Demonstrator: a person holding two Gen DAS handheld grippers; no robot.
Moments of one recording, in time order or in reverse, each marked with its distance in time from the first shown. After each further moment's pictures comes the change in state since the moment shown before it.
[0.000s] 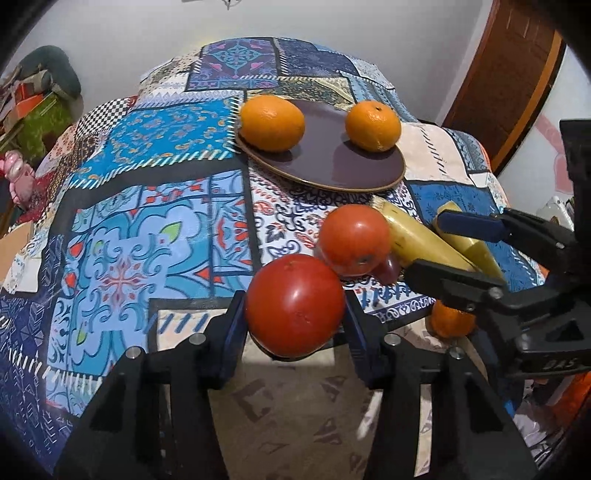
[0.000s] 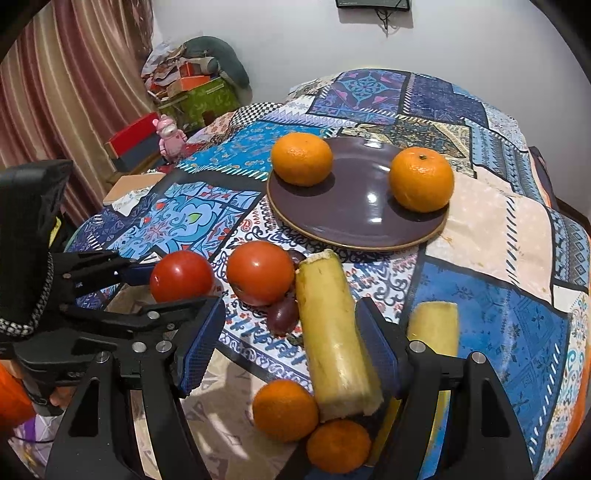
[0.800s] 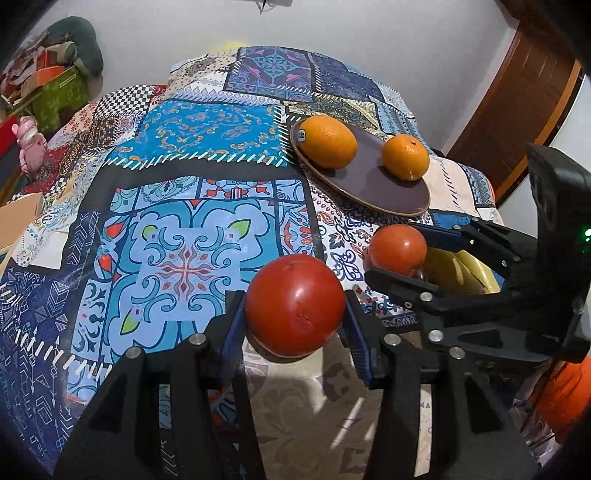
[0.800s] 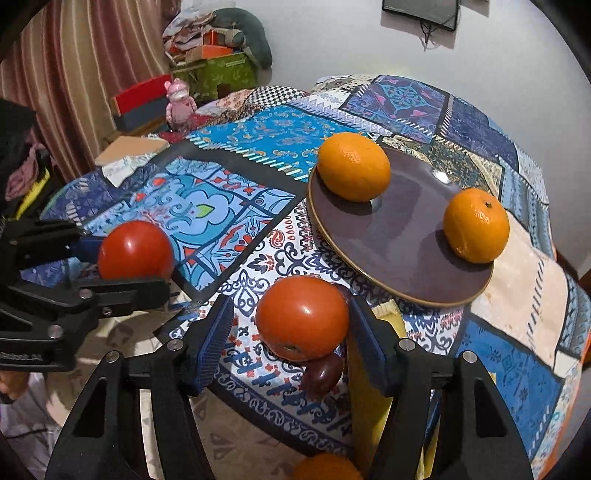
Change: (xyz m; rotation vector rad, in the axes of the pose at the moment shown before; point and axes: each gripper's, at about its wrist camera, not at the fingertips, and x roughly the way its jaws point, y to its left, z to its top) left arm -0.022 0.051 -0.008 -0.112 -0.050 -0.036; right arm 0.045 0.042 0.020 -0.186 0.052 -0.086
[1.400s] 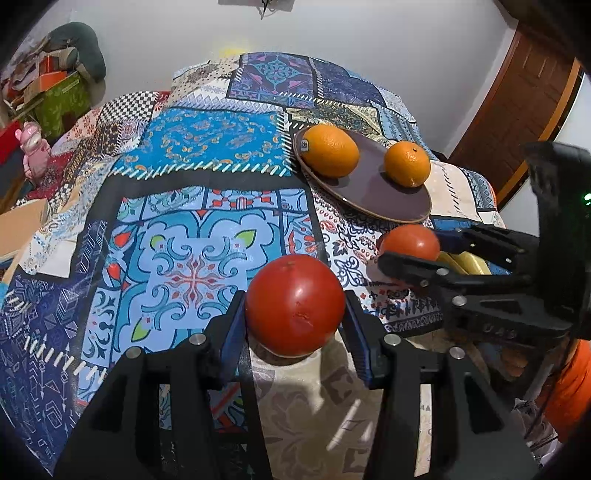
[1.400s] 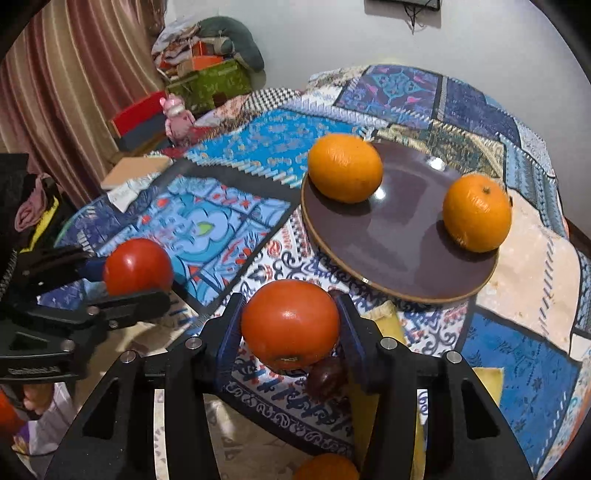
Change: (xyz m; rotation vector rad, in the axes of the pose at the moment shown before) left arm -0.006 -0.002 0.007 0.009 -0.020 0.022; right arm -0.009 -0.016 0.009 0.115 -0.010 0.081
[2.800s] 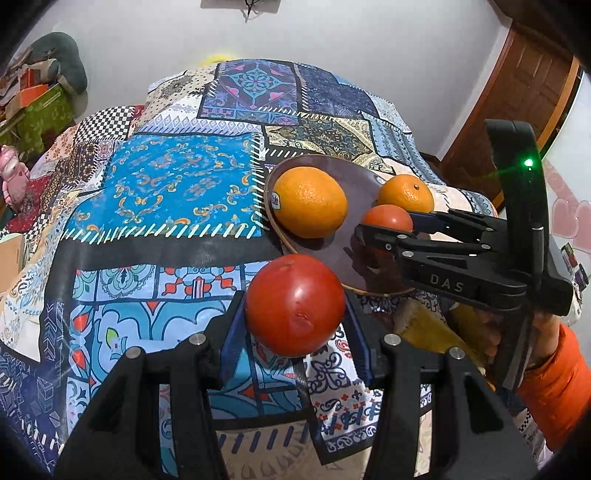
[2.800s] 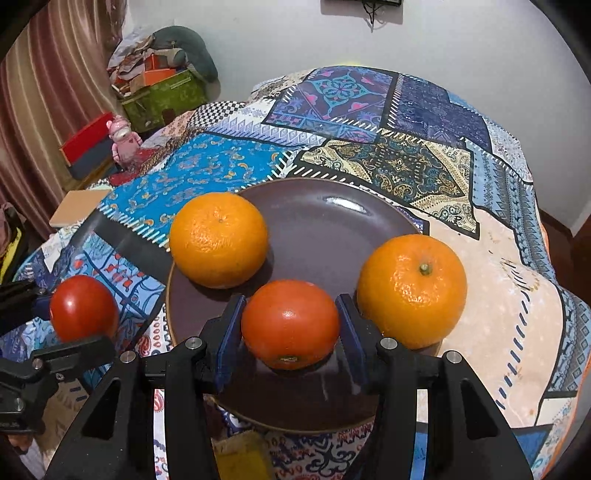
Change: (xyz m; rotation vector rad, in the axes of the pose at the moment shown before) left arm 0.046 -0.018 0.066 0.027 -0.006 -0.036; right arm 0.031 -0.073 0.048 0.067 -0.008 -0.111
